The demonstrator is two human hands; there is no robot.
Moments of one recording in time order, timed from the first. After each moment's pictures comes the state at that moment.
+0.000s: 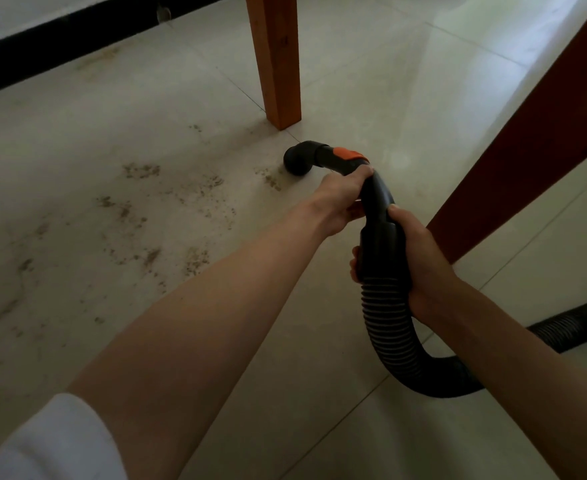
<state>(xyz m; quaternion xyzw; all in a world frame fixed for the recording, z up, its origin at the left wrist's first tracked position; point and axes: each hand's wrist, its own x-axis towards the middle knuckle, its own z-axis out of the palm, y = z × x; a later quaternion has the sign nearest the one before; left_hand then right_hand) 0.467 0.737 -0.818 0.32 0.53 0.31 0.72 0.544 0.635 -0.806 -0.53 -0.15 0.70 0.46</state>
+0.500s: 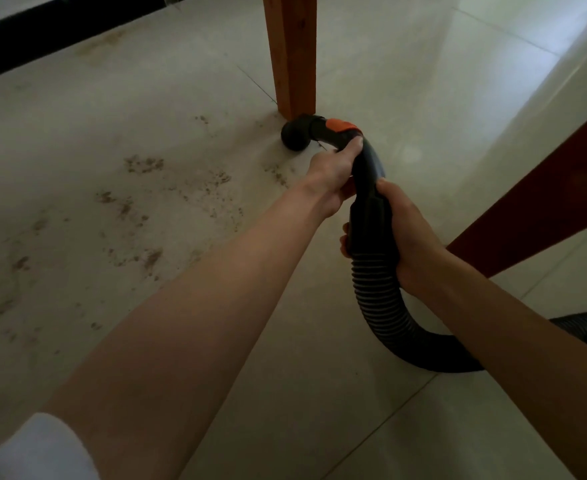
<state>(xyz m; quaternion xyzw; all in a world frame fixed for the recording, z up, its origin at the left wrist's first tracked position) 0.446 0.784 -0.828 0.27 0.54 0.38 0.70 0.522 0.693 -0.826 -0.54 -0.20 0.68 0.45</state>
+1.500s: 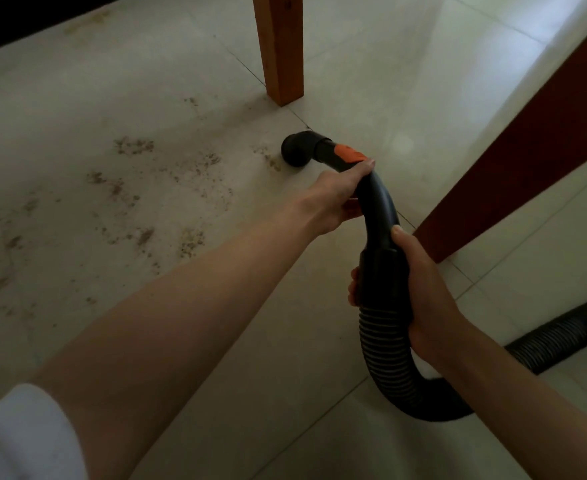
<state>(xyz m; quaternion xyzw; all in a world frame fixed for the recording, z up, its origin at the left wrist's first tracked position) 0.459 0.731 -0.839 0.30 0.53 0.29 0.74 0.539 0.600 -0.825 -0.53 -0.15 0.70 0.45</state>
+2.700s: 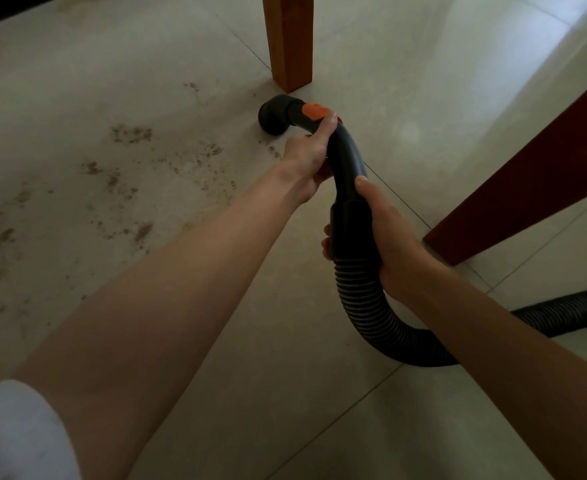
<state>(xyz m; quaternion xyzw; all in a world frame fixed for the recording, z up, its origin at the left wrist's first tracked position) 0.427 0.777 -0.847 0.25 0.57 0.42 0.67 0.512 0.664 -0.830 -0.57 -0.22 0.68 0.40</state>
